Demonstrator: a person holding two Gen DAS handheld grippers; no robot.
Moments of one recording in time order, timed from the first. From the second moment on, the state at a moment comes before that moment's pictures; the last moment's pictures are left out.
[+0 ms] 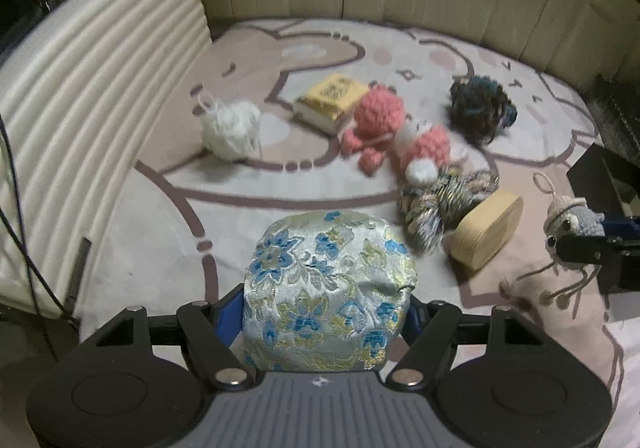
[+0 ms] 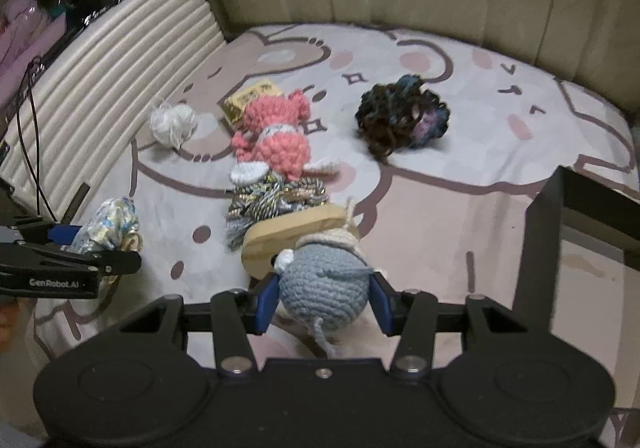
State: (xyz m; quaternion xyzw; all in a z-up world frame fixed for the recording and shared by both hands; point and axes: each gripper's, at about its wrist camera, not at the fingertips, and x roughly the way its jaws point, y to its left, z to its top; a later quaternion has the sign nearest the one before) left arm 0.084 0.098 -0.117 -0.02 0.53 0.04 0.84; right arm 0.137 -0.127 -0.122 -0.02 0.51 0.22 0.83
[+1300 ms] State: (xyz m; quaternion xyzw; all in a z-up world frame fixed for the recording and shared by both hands) left arm 0.090 0.004 0.017 -0.01 0.44 0.01 0.90; right arm 0.098 -0.200 0.002 0.03 0.39 0.13 0.91
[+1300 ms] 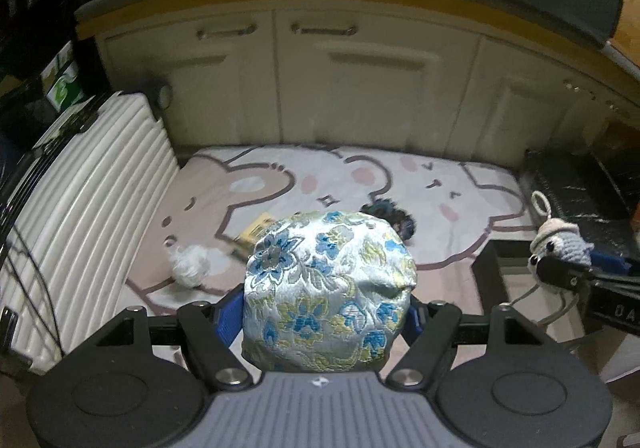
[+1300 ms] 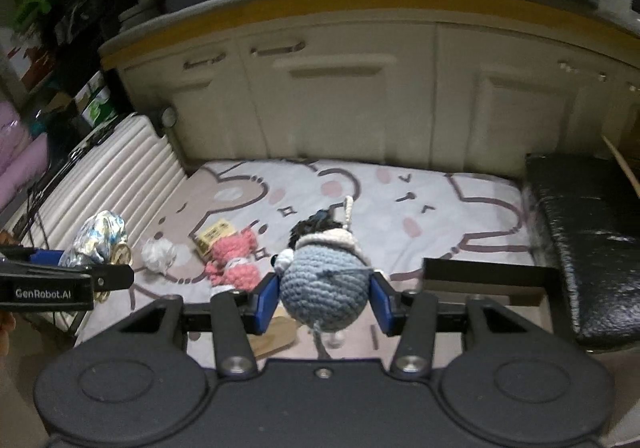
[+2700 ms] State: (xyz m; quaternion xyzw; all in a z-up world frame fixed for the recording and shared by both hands) left arm 0.178 -0.196 -0.064 0.02 0.52 -0.16 0.84; right arm 0.124 -0.361 -0.053 0.09 0.45 -0.06 0.88
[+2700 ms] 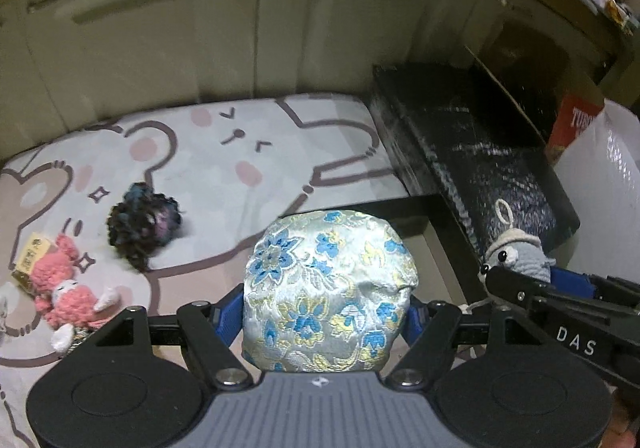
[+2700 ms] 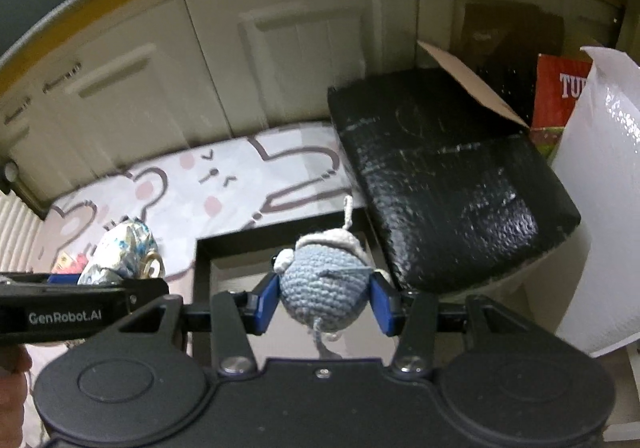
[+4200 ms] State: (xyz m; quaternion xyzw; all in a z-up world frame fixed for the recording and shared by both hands) left arm 0.181 -0.215 -0.108 0.09 0.55 -0.17 0.81; right arm 0.135 -0.373 -0.086 0.10 0.49 -0.10 0.86
